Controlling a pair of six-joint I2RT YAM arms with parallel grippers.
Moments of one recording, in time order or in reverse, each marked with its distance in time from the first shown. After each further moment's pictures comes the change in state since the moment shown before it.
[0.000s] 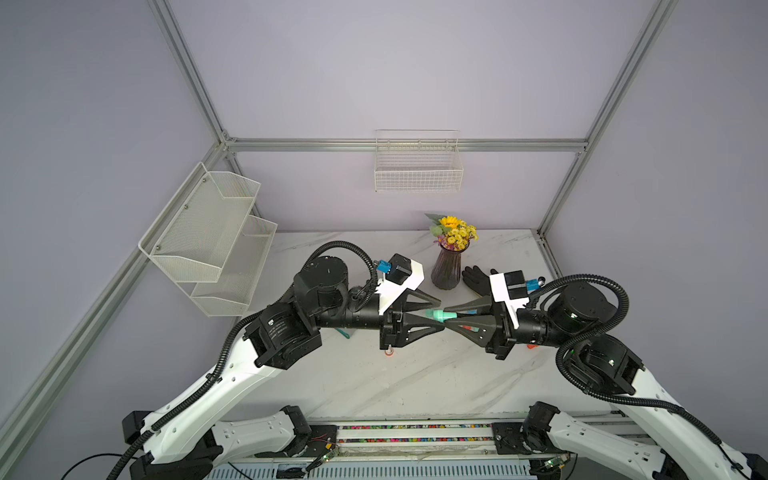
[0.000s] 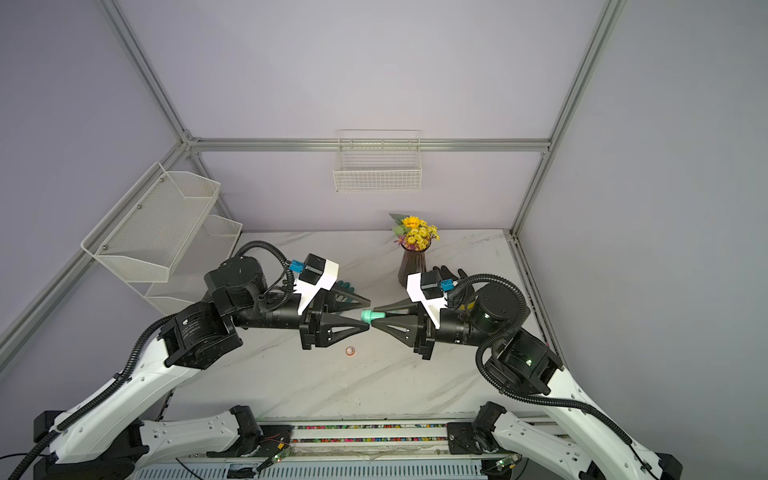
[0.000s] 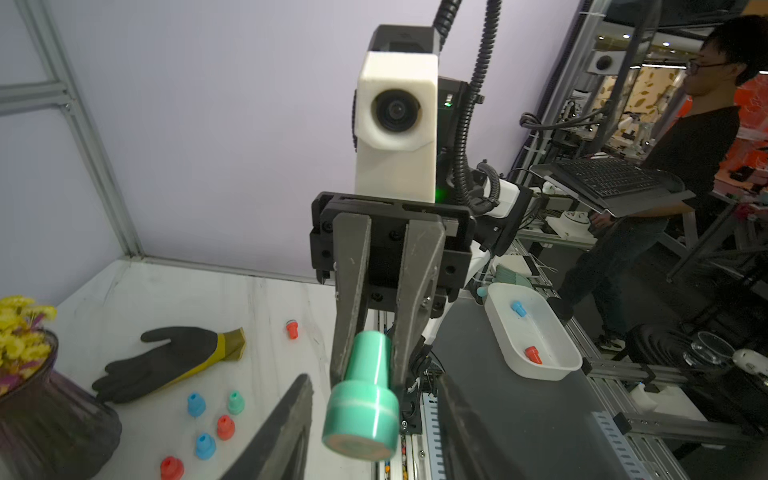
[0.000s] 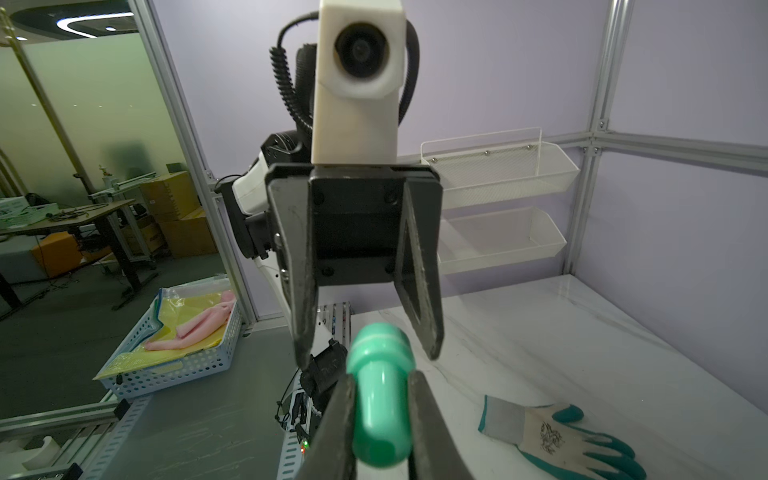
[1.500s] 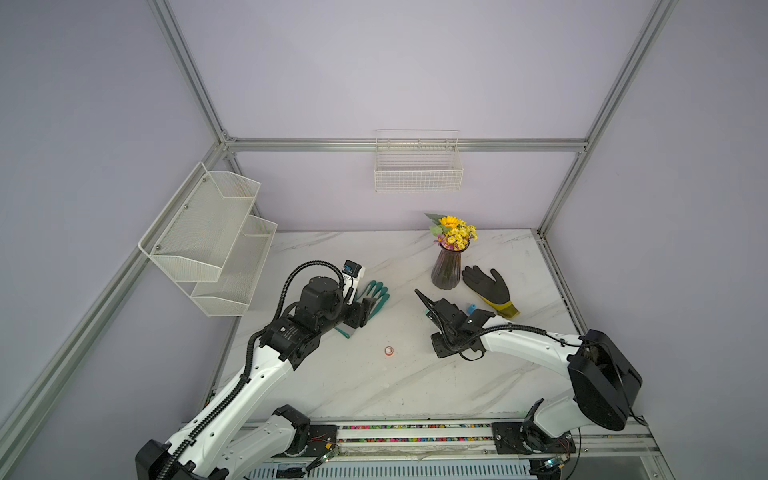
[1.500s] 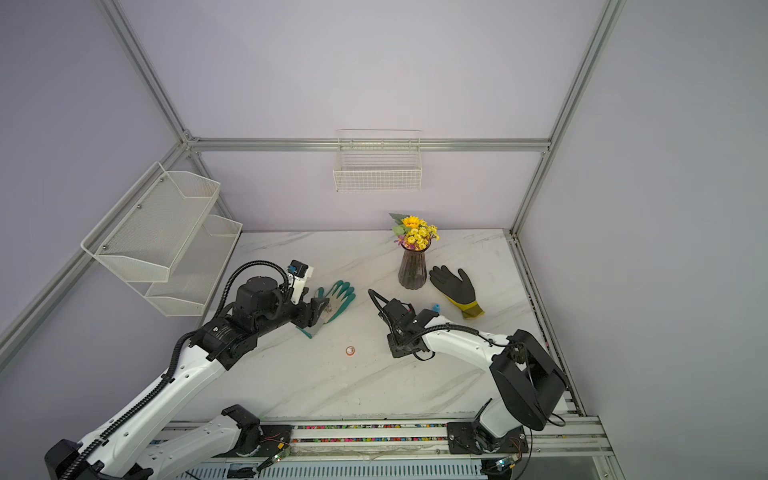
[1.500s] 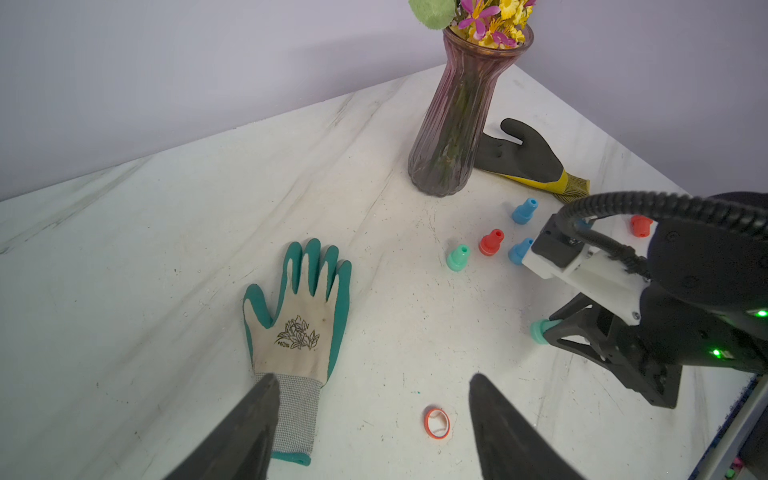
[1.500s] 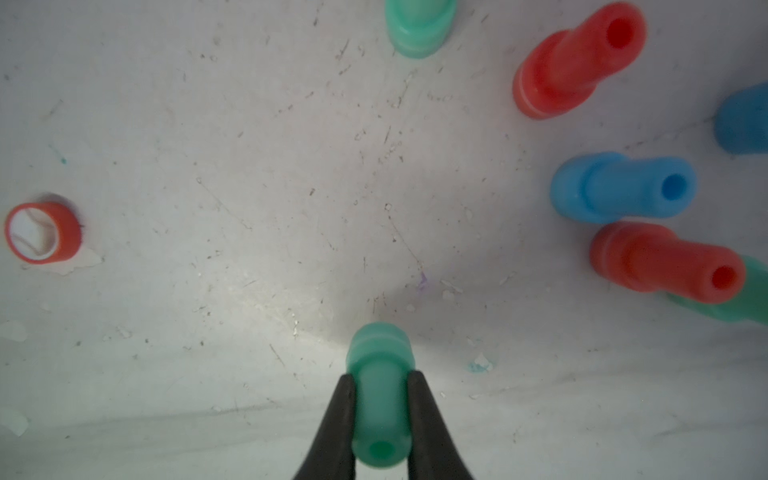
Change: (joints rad) left arm 0.413 -0.090 -0.510 0.011 -0.536 0.022; right arm 0.014 0.737 -0.192 -0.375 0.774 0.363
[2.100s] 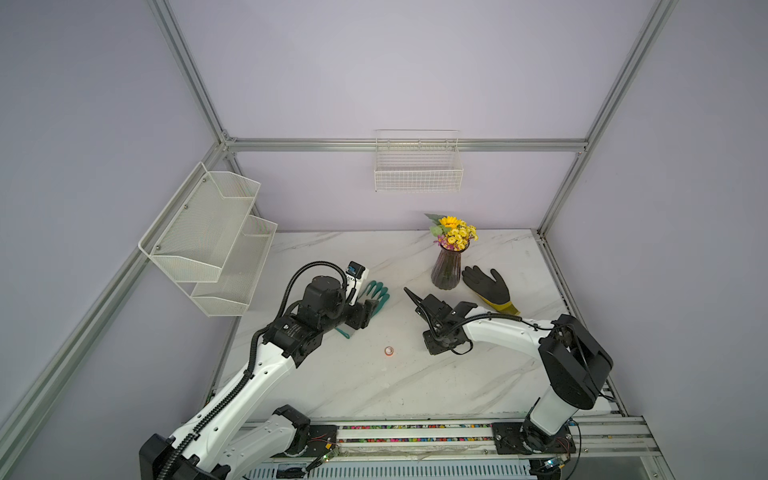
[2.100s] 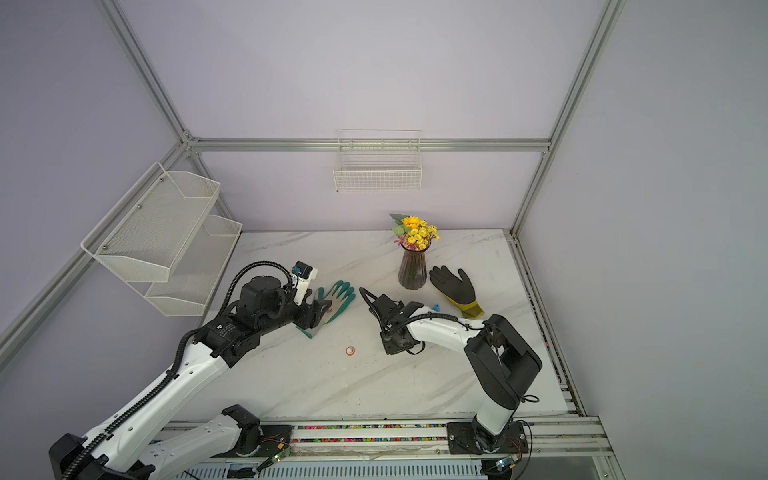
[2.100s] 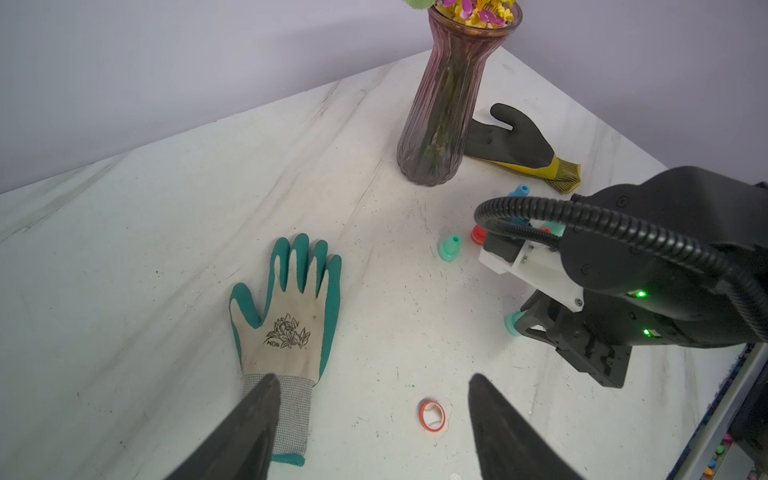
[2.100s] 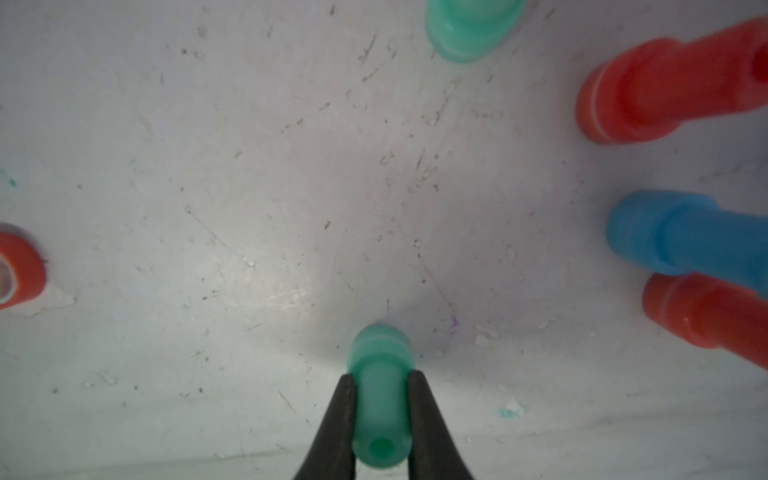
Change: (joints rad) left arm 0.001 0.022 0.000 -0.002 0.035 0.021; right arm 0.002 0.182 0.130 -0.075 -0.055 -0.016
